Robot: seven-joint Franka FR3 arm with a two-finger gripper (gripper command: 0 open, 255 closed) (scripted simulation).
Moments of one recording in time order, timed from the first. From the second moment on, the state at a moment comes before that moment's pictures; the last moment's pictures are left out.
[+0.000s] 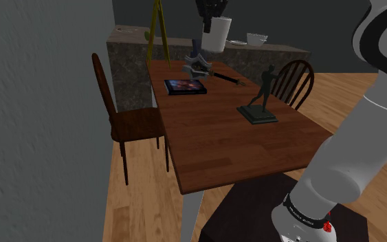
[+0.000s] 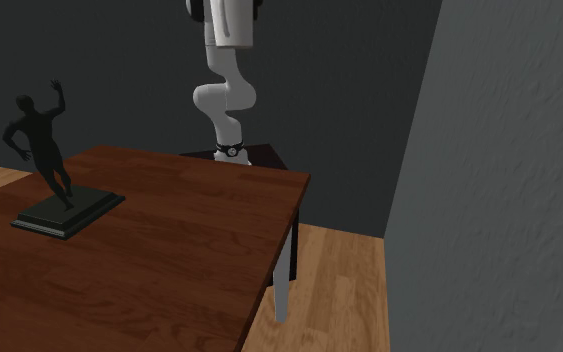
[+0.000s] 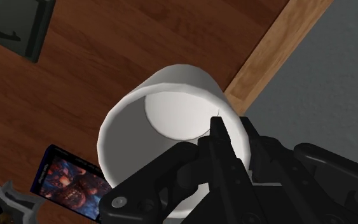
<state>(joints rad) -0.07 -0.06 0.15 -1.23 -0.06 1.21 0.12</state>
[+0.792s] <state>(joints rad) -0.17 -0.36 -0.03 -1.56 -0.07 1.25 -0.15</state>
